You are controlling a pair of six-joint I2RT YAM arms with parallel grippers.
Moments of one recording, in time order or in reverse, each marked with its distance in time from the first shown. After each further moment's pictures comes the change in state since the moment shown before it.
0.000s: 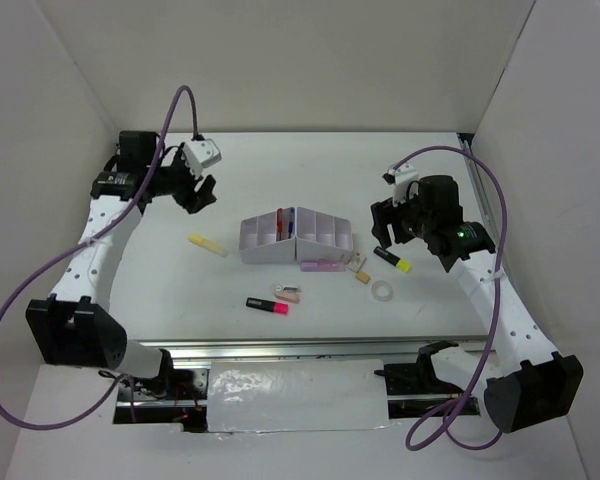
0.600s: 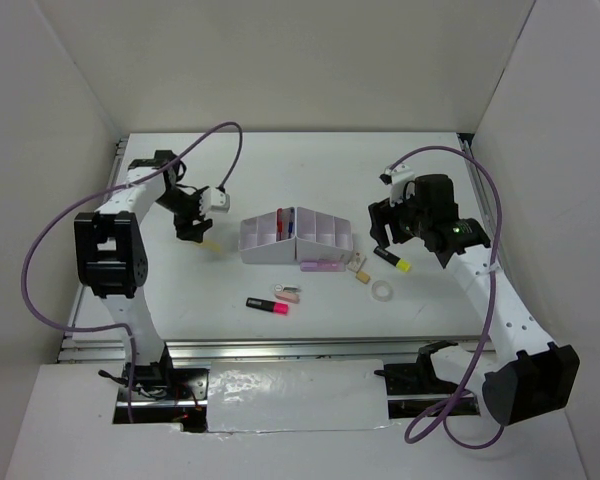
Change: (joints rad) left arm 0.117 0.522 0.148 -0.423 -0.058 0.787; right arm 0.004 0.037 0.000 0.000 -0.009 -0.001
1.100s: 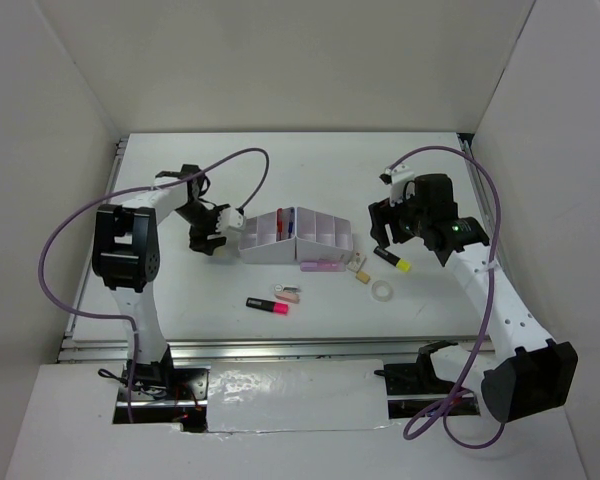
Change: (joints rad) left arm -0.115 0.087 -0.082 0.109 -0.103 0.094; right arm -0.008 0.015 0.000 -0.002 0.000 0.000
